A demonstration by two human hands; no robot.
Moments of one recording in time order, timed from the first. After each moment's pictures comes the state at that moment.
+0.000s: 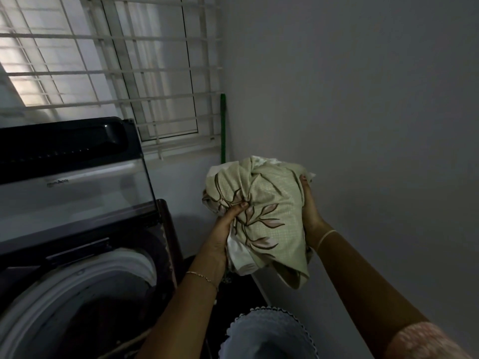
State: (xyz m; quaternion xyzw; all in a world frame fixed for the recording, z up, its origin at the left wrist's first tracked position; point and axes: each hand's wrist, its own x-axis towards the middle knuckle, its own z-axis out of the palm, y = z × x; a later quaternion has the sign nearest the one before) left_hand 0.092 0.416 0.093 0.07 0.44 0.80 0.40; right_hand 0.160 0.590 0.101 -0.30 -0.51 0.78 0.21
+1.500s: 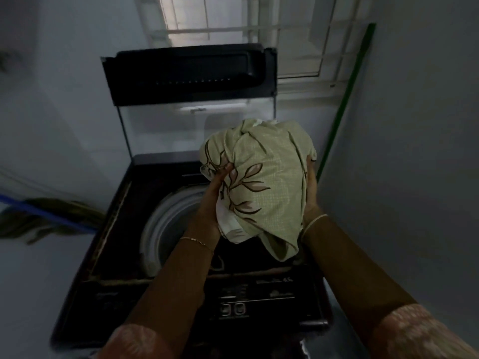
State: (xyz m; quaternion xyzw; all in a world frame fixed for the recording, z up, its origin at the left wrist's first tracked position) left_hand 0.005 0.156 0.069 -0.04 0.39 0.89 0.23; right_hand 0.009 0.323 0.059 -0.18 -0.32 0.93 0.06
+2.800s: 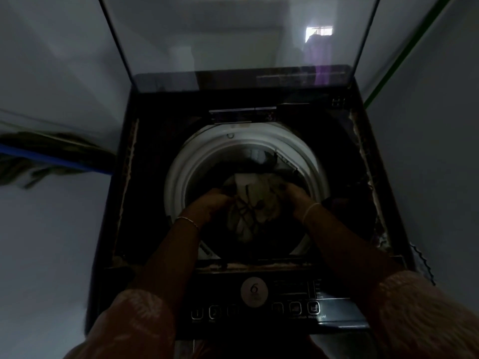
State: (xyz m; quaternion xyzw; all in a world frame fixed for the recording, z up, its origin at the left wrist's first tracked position) left_hand -0.070 0.026 -0.116 -0.16 0.75 0.51 0.40; right_hand -0.052 0.212 -0.132 -0.44 -0.56 0.67 -0.21
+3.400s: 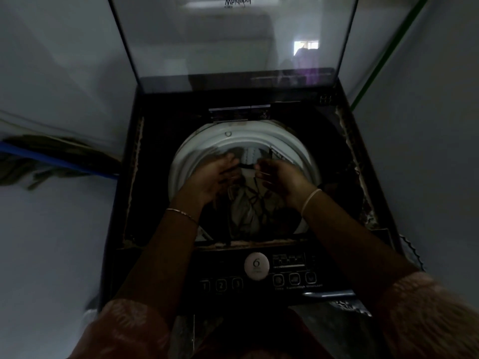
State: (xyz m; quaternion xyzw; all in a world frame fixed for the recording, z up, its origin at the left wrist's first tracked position) left_hand -0.067 0.019 -0.054 -0.18 0.59 0.72 0.32; right_hand -0.038 0.186 -0.065 -0.32 -0.57 0.73 -0.19
